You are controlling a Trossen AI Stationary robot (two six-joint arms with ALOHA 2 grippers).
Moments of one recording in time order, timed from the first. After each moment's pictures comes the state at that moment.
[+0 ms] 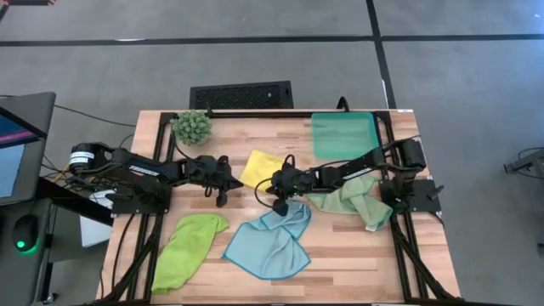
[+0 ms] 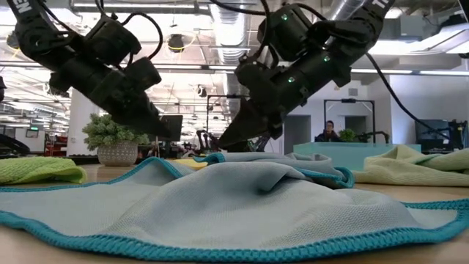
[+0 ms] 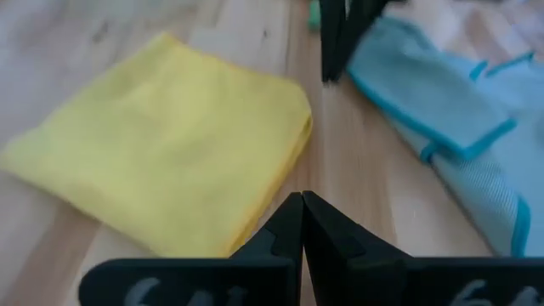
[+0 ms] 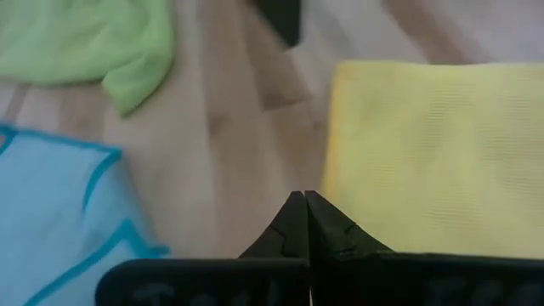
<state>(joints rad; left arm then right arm) 0.18 1.31 0.30 0.46 0.15 -0.03 0.04 1.88 0.95 0.29 0.08 0.25</state>
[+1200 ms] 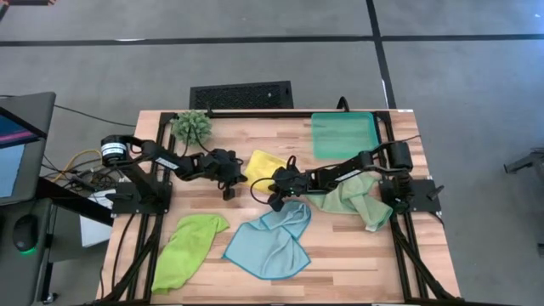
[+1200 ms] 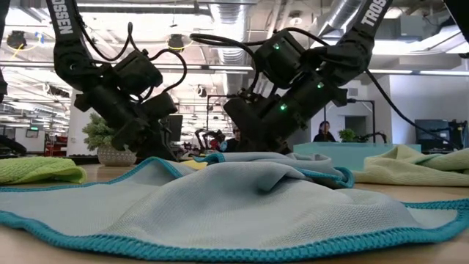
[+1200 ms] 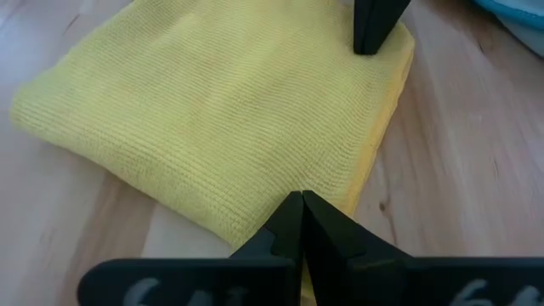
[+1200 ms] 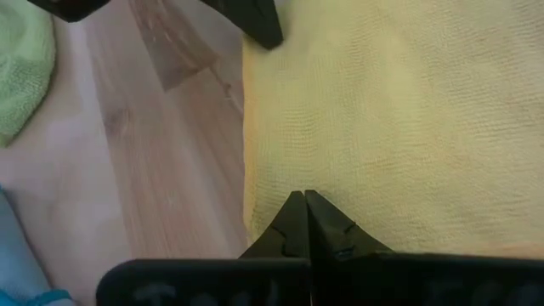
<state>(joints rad) 0.32 1.62 0.39 0.52 0.19 0.19 0.02 2.00 0.95 0.31 0.16 0.48</state>
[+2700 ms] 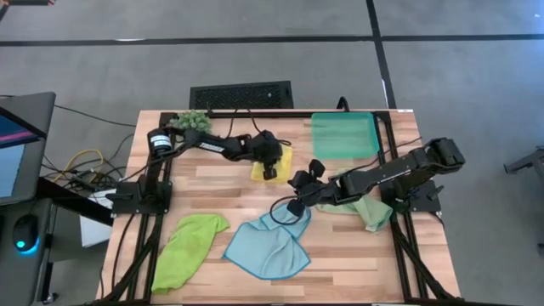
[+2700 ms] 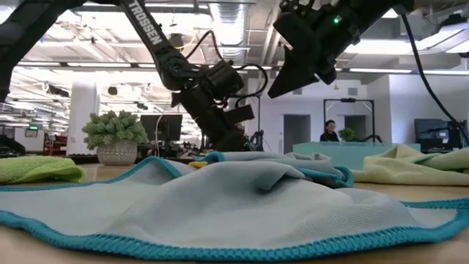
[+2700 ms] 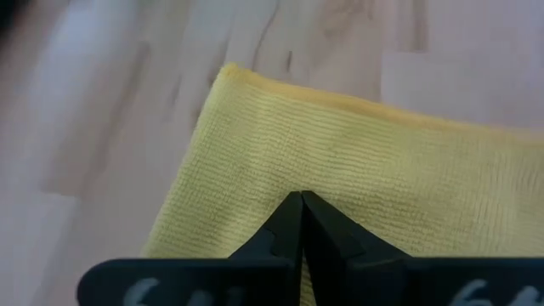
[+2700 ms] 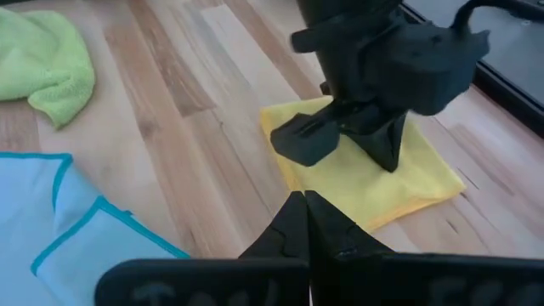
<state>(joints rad) 0.34 2.05 1.16 0.06 0.04 0.19 0.24 1.56 0.95 -0.20 0.57 0.42</state>
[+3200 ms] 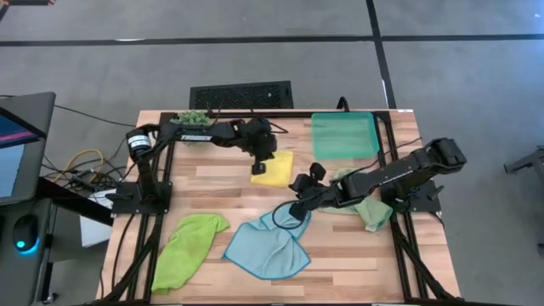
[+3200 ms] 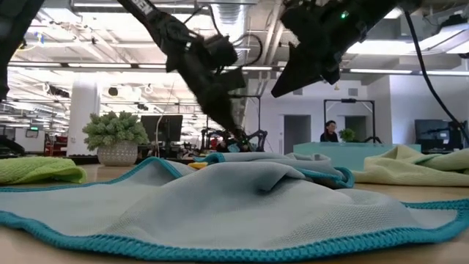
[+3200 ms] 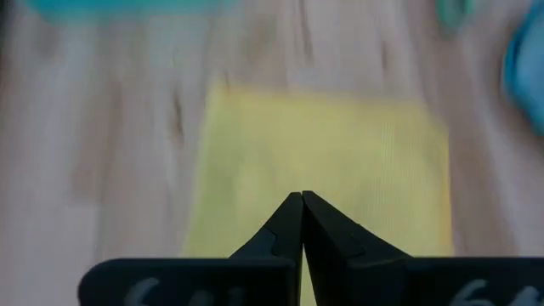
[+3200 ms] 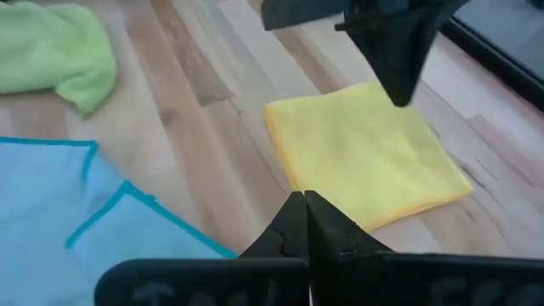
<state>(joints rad) 0.41 1.86 1.24 -0.34 0.24 0.42 0.27 1.55 0.95 -0.22 0.55 0.45</state>
